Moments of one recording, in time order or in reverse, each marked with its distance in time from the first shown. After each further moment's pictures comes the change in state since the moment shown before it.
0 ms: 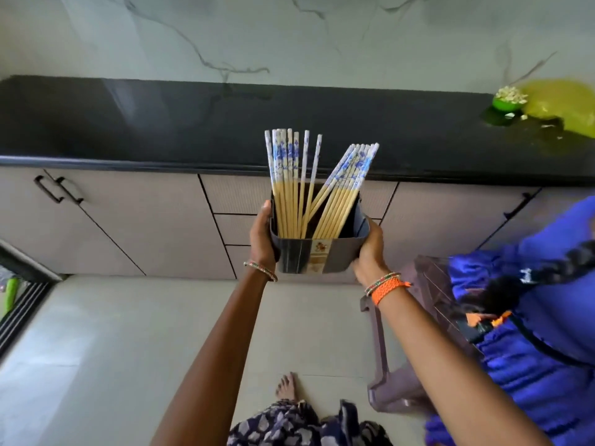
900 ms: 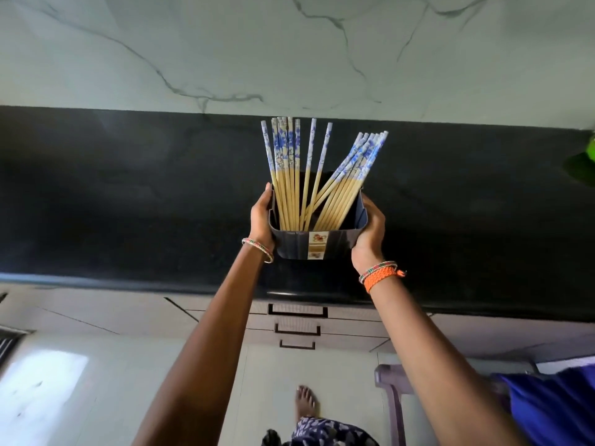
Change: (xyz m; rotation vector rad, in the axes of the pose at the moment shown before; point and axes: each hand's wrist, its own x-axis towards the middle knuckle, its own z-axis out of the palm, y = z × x) left_hand 0.424 -0.004 0.023 -0.074 0.056 -0.191; right_hand 0.395 -0.053 0.125 0.120 0.026 -0.042
